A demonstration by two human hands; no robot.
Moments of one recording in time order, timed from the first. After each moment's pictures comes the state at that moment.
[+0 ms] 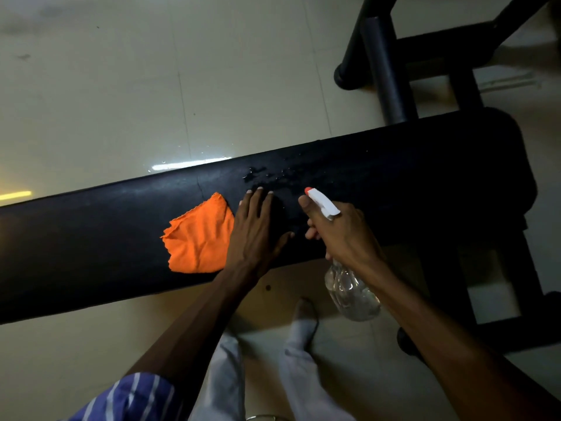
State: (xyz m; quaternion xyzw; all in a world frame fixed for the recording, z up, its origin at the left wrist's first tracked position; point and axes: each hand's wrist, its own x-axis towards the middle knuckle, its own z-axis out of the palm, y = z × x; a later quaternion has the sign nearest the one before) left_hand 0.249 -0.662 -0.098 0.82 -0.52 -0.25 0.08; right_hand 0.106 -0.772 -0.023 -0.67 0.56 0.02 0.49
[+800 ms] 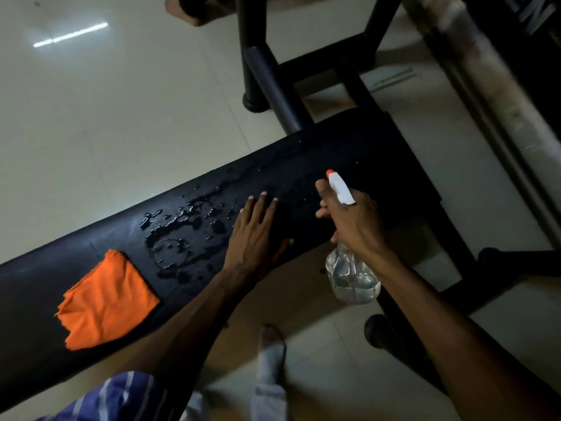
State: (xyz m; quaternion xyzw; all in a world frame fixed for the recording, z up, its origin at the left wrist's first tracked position) left_hand 0.126 -0.779 -0.113 0.72 -0.64 -0.27 0.06; right_hand -0.047 -0.864 -0.013 -0.57 0.68 -0.12 0.44
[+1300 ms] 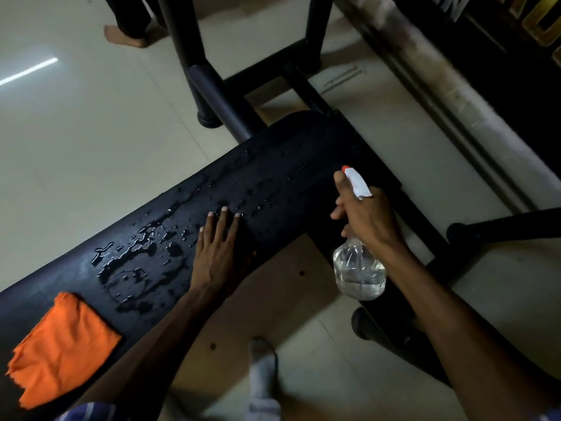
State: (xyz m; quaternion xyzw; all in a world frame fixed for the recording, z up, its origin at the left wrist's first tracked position) left_hand 0.108 -0.783 -0.120 0.72 -0.65 -0.25 -0.01; right_hand -0.143 -0.881 -0.010 -0.46 0.73 -0.21 0.45
